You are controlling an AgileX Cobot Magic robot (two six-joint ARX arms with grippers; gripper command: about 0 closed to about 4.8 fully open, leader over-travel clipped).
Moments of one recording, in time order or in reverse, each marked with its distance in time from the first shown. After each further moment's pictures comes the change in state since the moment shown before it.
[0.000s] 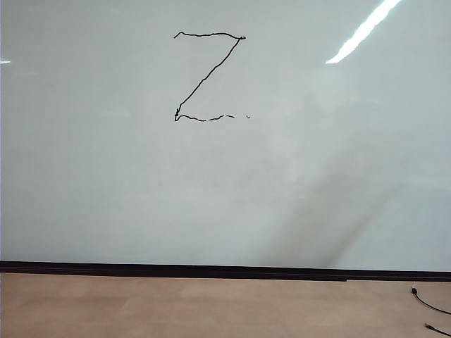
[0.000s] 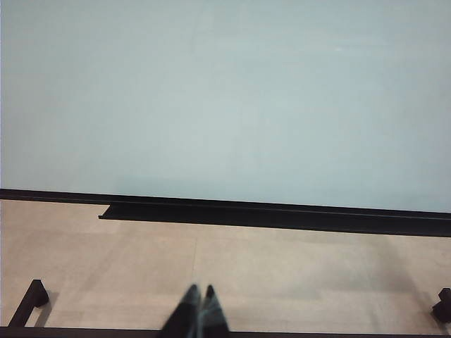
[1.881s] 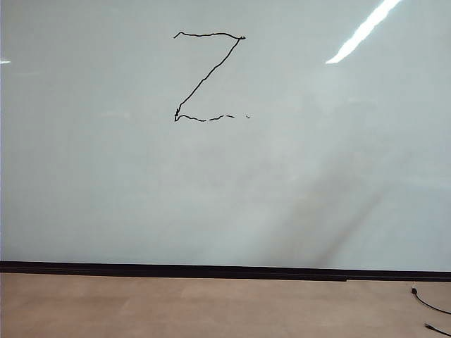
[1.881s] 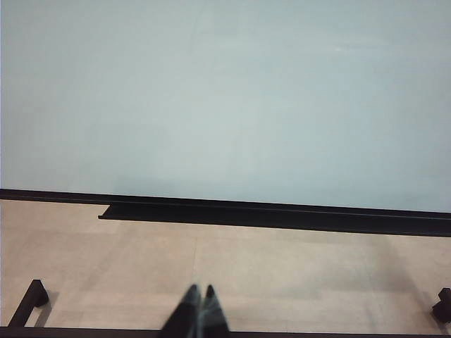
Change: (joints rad) left arm 0.000 0.000 0.000 0.000 0.000 0.000; right arm 0.023 0.000 0.000 0.005 -0.005 -0.018
